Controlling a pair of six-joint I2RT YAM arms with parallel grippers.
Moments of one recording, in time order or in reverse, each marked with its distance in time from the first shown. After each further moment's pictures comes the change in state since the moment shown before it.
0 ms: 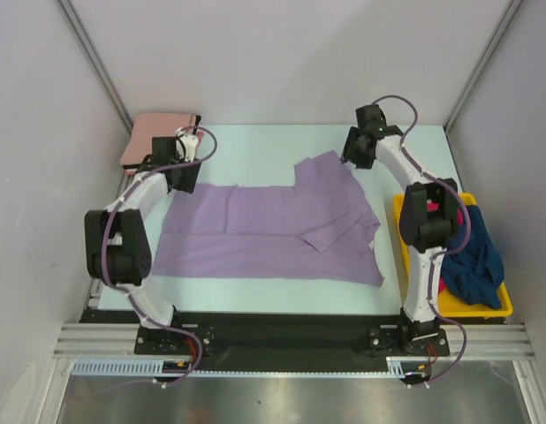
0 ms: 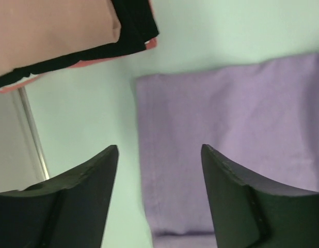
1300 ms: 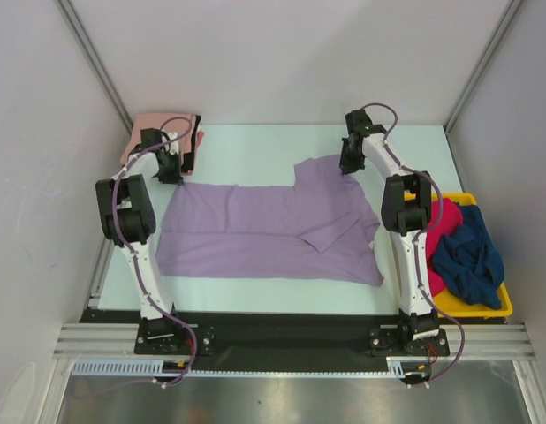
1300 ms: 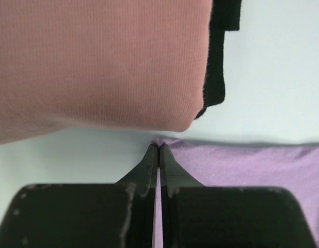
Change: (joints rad) left arm 0.160 0.524 0.480 -0.172 0.222 -0.264; right arm -0.030 0.454 0.483 -0.193 -0.014 -0.143
